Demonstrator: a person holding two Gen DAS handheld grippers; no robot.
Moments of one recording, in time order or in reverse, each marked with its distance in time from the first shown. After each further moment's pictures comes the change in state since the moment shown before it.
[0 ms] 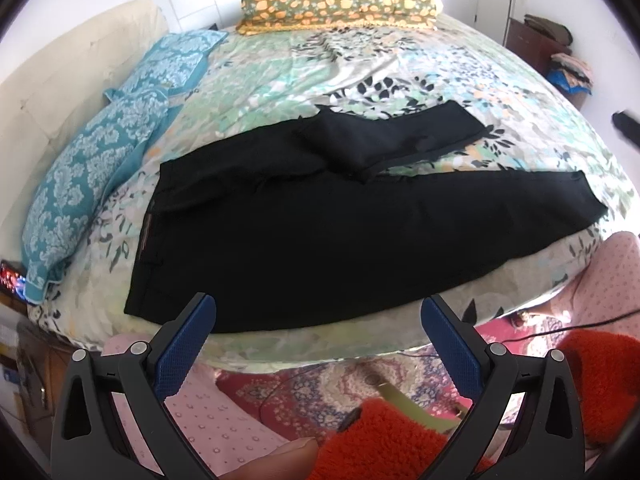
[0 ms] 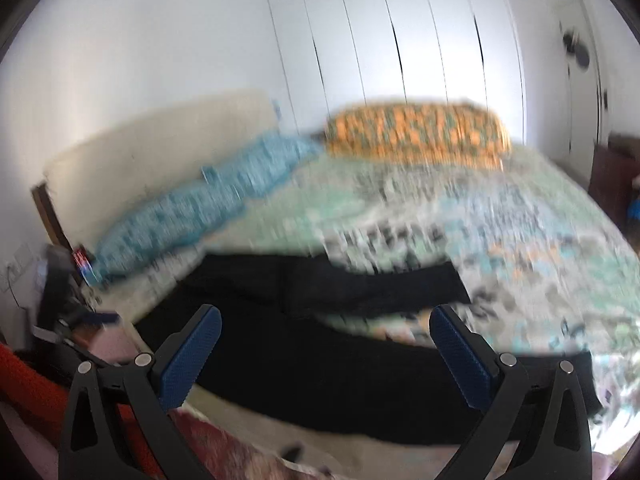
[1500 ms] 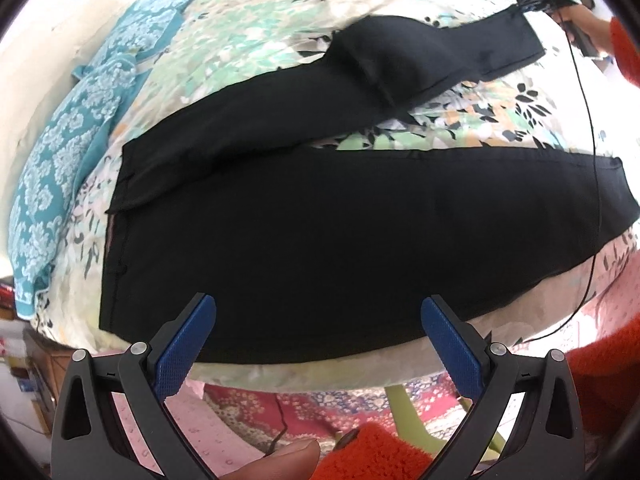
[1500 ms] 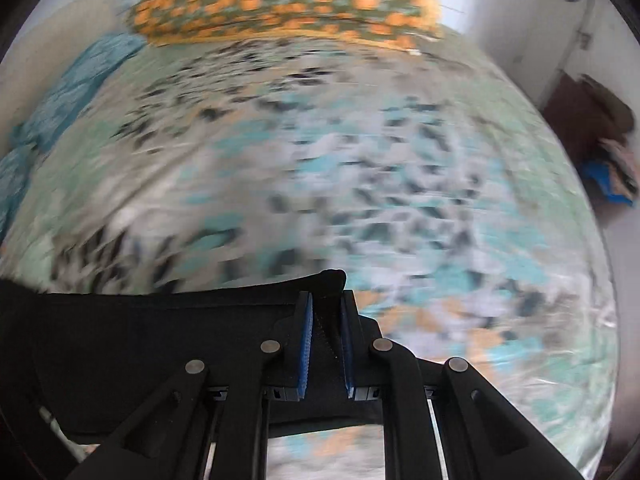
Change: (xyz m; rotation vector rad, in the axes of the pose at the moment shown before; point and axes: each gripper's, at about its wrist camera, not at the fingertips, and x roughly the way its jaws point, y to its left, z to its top) left arm 0.098 -0.040 0.055 0.037 0.237 0.026; right arm 0.366 -0.371 0.166 0.072 0.467 -0.378
